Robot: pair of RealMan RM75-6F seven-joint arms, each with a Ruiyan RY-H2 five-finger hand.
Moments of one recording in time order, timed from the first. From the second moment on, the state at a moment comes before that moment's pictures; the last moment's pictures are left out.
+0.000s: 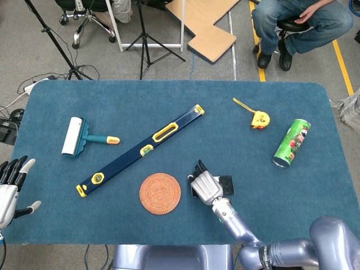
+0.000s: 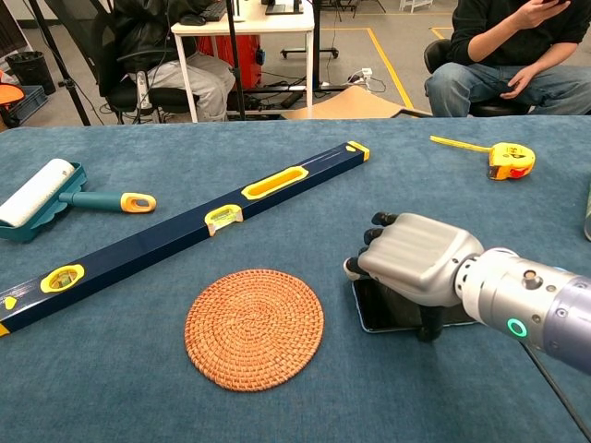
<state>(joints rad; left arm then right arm) -0.05 -1.03 -0.01 -1.78 1.53 1.50 0.16 0.81 -1.71 0.00 -1.60 -0.94 1.08 -1.09</state>
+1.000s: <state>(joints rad) -0.05 -1.04 -0.01 -1.78 1.52 1.49 0.16 0.71 -1.62 0.23 -1.55 -1.19 1.14 -0.07</state>
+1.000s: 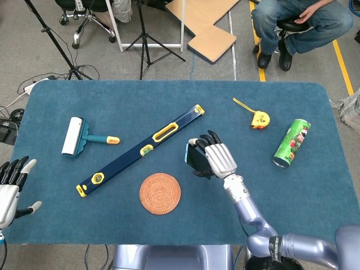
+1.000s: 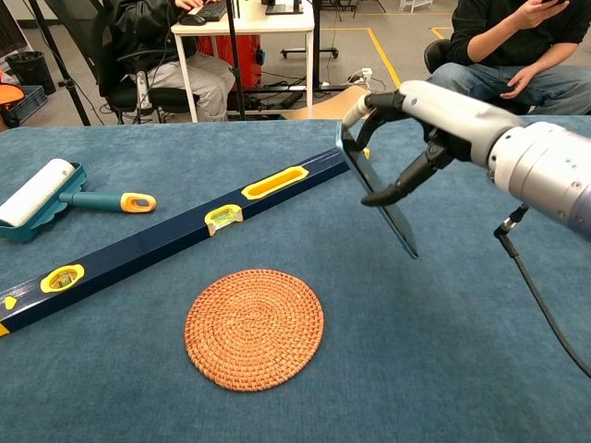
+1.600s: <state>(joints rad) -0.05 -1.04 0.00 -1.79 1.52 1.49 0.17 0.61 -1.64 0.36 -1.50 -1.09 0.97 0.77</state>
